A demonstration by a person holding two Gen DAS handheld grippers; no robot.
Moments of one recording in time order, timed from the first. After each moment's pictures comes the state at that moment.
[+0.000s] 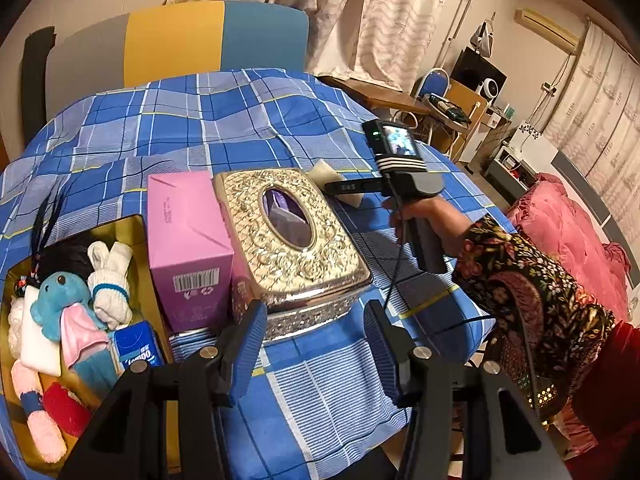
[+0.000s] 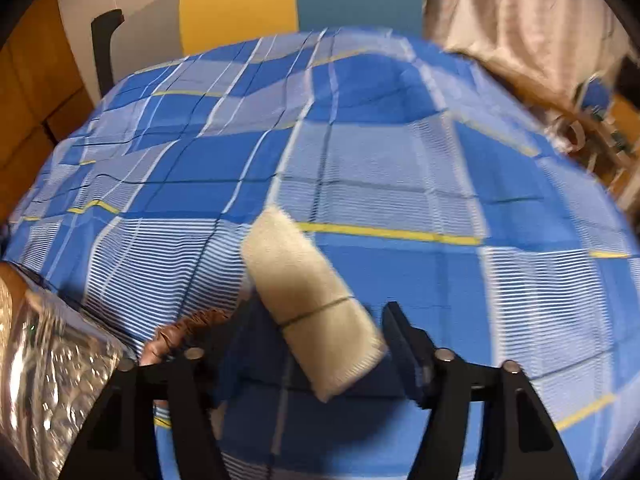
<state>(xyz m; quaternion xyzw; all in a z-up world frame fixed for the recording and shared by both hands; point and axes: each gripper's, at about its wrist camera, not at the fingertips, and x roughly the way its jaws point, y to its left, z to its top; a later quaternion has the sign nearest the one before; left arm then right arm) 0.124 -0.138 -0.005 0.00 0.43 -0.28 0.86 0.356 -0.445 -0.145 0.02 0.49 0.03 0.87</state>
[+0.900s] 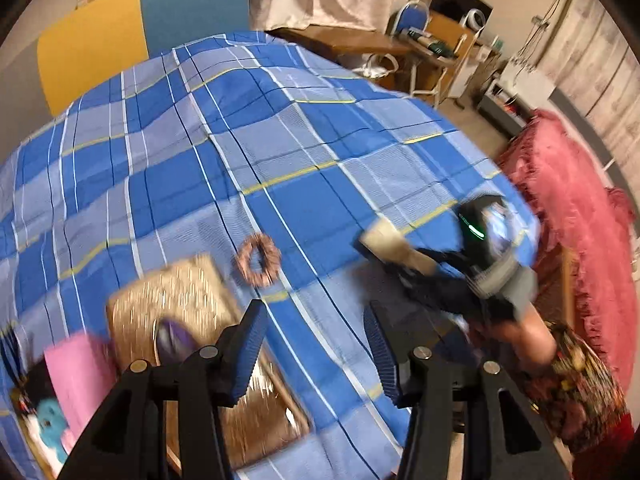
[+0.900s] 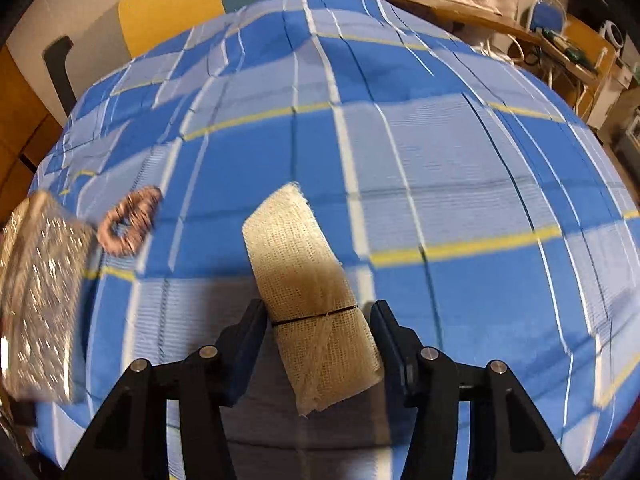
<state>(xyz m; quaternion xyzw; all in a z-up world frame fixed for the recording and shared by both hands) 0.237 -0.299 0.006 0.12 0.52 -0.30 0.79 0.221 -0.536 -0.141 0.10 0.52 -0.03 0.85</state>
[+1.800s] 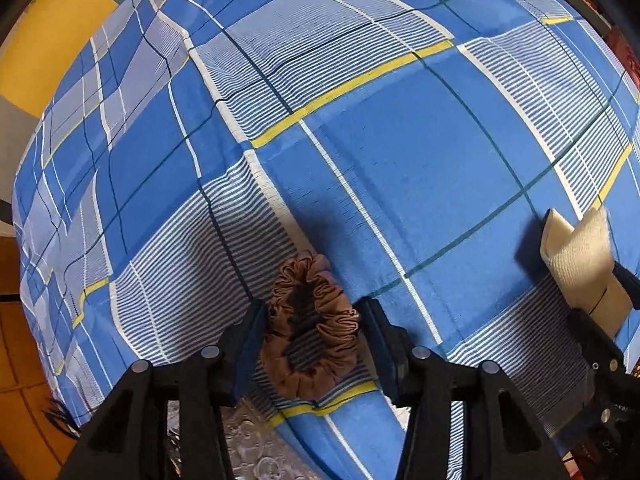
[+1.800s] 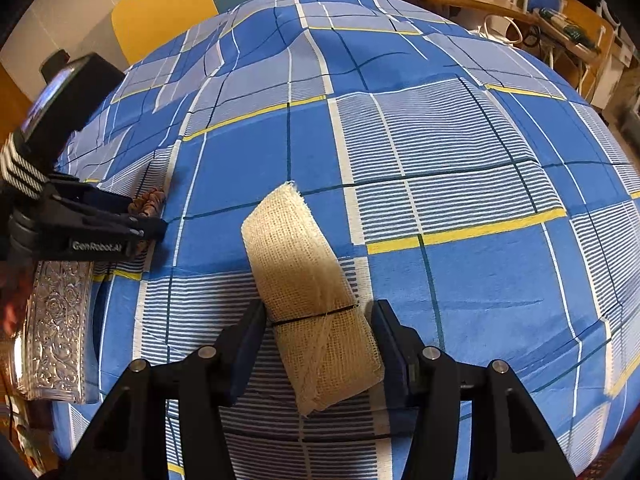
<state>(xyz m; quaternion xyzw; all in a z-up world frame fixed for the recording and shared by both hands) 0.342 -0.384 -0.140 0.29 0.62 -0.15 0.71 0.226 -0.539 -0.142 0.12 0.53 -0.02 0.84</state>
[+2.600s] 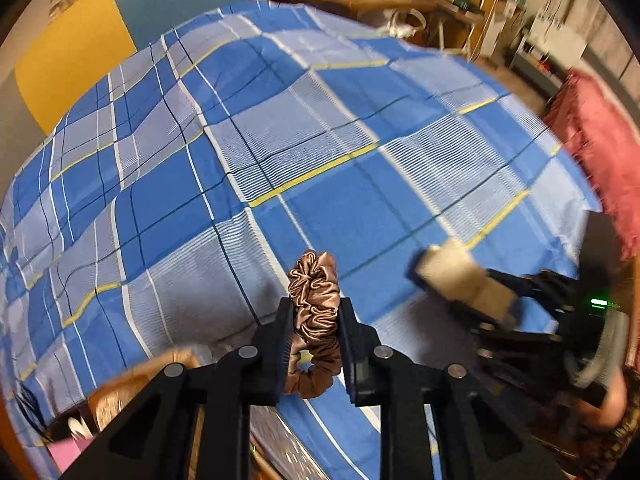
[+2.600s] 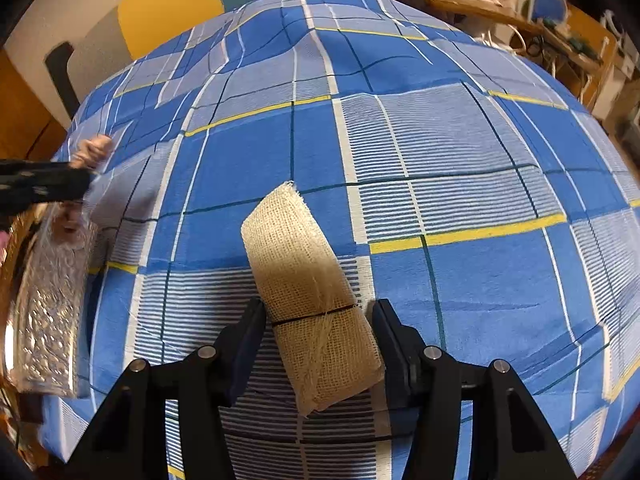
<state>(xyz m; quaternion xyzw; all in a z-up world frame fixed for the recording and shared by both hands) 0.289 -0.354 -0.041 0.18 0.54 -0.26 0.78 0.223 -0.532 -0.143 0.09 0.53 -0.02 0.84</state>
